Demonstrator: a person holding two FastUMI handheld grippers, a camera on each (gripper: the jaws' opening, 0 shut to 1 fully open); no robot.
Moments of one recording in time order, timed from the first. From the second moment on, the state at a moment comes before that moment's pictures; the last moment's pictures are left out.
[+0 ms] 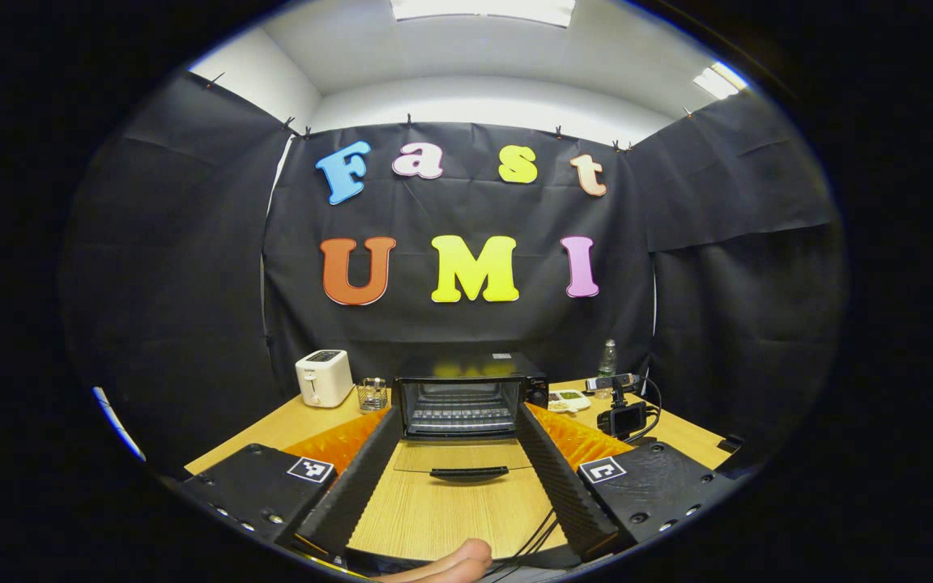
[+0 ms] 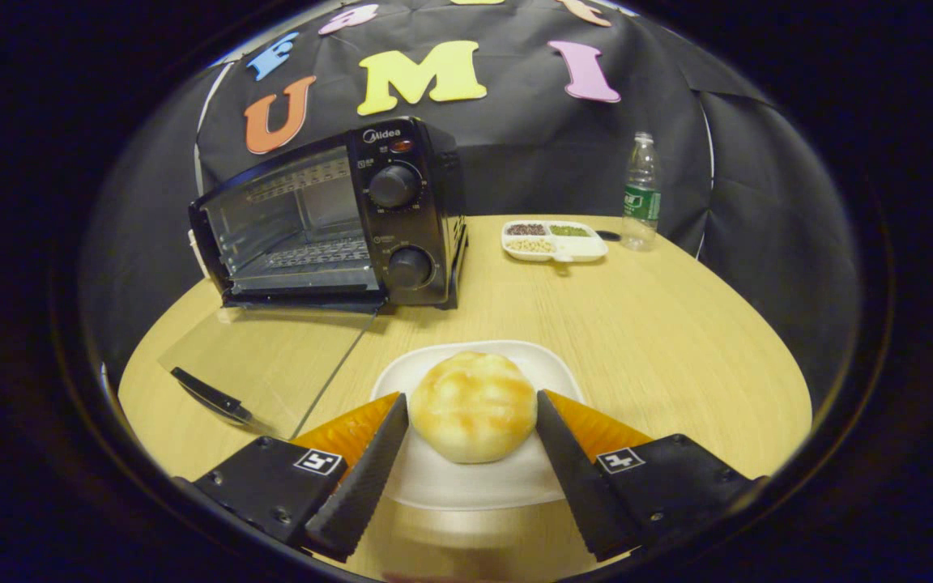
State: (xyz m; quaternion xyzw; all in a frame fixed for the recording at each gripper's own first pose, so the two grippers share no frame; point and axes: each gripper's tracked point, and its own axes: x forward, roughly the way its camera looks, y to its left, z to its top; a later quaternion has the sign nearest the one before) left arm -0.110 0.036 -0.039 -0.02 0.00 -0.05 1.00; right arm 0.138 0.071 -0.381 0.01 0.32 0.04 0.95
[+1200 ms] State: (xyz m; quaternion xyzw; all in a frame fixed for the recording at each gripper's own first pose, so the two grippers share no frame) left arm -0.113 0.066 -0.045 0.01 0.00 -0.02 1.00; right arm 0.142 0.232 -0.285 0.38 0.22 0.11 0.89
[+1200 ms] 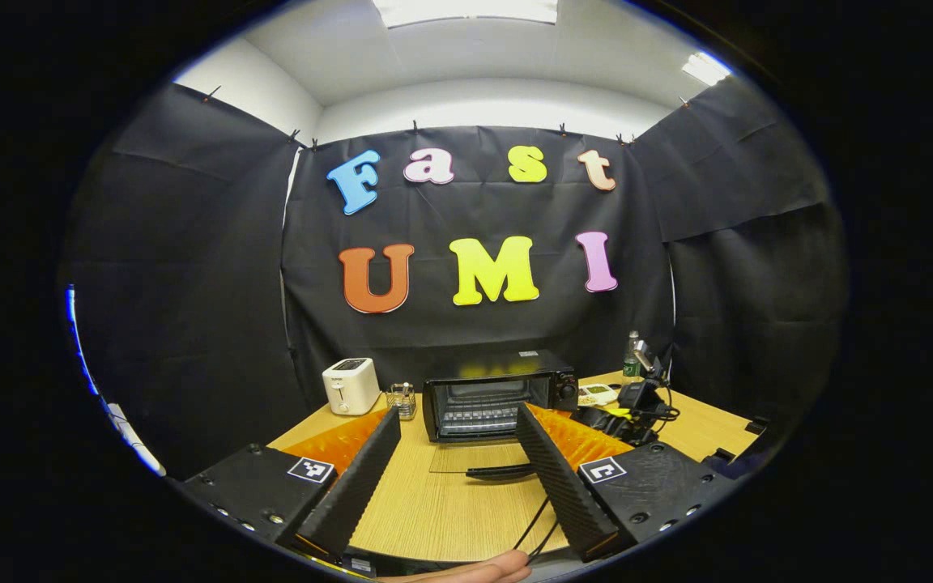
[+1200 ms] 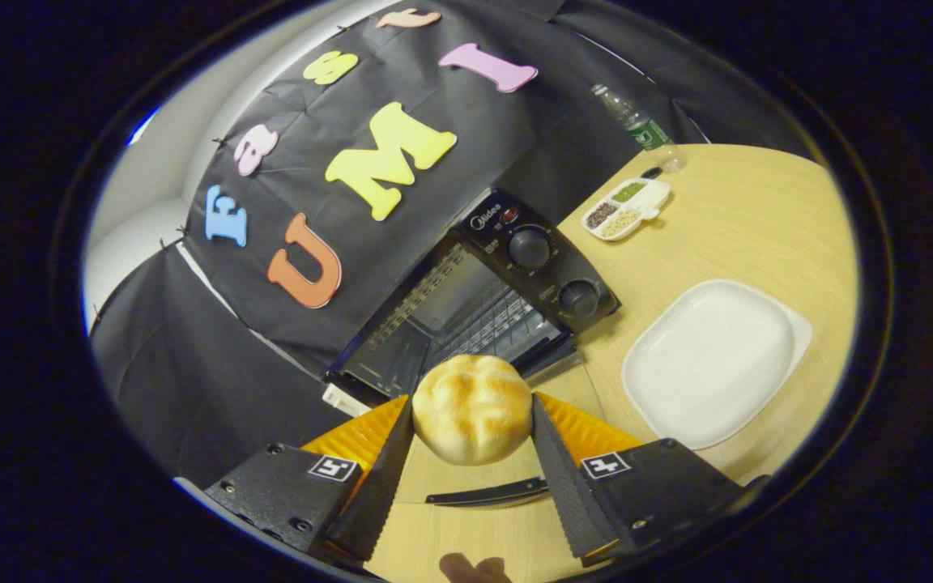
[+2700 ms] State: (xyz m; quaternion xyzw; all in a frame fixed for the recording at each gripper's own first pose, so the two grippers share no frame) left arm -0.046 0.135 -0.098 0.01 0.04 0.01 1.00; right arm 0.336 0.304 -0.293 0.20 0.09 0.04 0.97
